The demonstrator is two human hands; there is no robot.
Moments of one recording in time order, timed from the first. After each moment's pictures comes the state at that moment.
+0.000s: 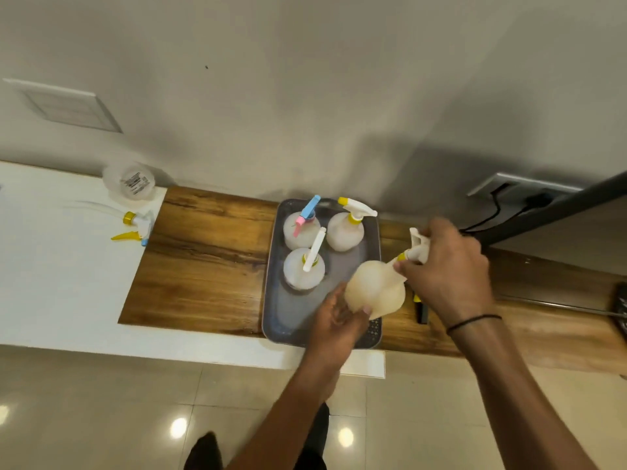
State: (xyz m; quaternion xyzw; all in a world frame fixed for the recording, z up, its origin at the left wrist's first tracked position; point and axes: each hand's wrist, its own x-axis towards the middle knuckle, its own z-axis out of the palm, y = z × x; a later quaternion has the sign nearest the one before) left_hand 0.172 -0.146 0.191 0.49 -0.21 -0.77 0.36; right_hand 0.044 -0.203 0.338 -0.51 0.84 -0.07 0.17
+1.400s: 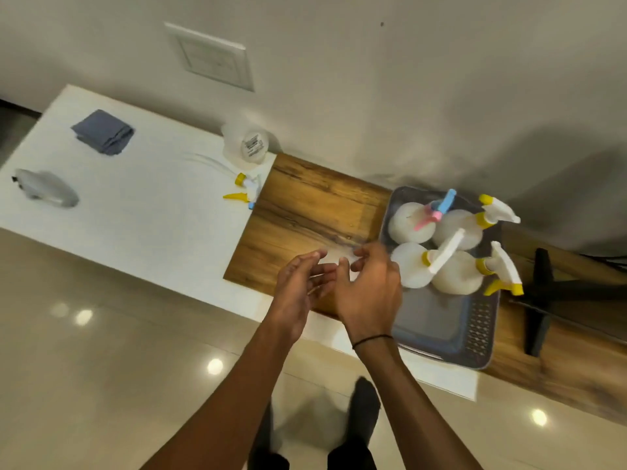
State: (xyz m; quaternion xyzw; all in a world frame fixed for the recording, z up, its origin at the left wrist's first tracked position) left_hand 0.389 -0.195 0.144 0.56 -0.08 -0.69 0.44; right_hand 0.287 -0.202 0.193 -0.54 0.78 -0.22 0.22
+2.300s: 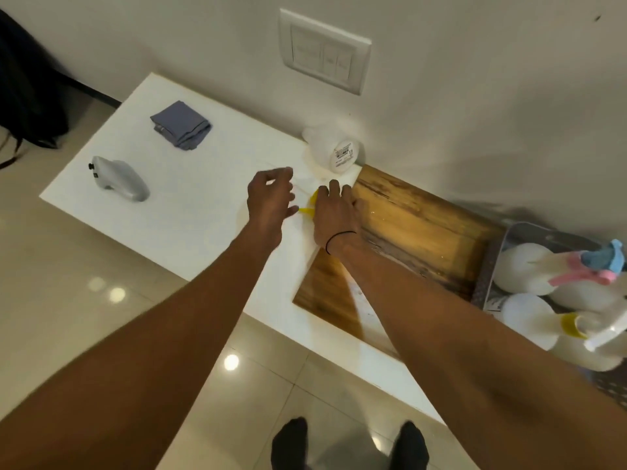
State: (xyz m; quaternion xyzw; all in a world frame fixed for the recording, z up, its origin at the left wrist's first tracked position) left_hand 0.603 -0.337 0.112 0.72 -0.11 -0.48 0.50; right_hand 0.490 -0.371 0.043 -0.81 0.57 0.05 0.09
